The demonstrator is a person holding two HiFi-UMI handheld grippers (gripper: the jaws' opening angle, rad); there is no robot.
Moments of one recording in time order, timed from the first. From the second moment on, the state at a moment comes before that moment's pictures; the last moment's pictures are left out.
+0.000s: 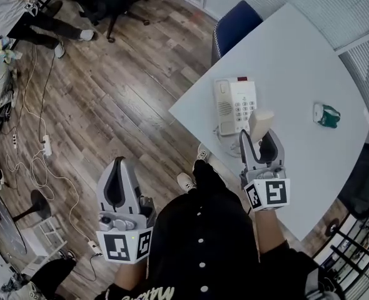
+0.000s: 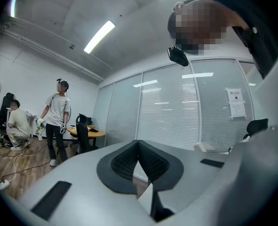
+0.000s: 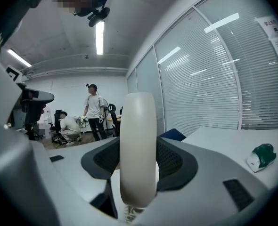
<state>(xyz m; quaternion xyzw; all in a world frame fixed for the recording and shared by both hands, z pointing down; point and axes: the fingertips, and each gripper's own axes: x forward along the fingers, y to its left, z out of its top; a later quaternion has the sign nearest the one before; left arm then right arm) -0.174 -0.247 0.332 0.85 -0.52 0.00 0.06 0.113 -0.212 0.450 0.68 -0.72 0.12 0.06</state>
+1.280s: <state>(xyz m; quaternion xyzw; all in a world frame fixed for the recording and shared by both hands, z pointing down) -0.155 -0.278 0.387 0.83 -0.54 0.06 0.10 0.114 -0.271 0.565 0.66 -0.71 0.24 0.10</state>
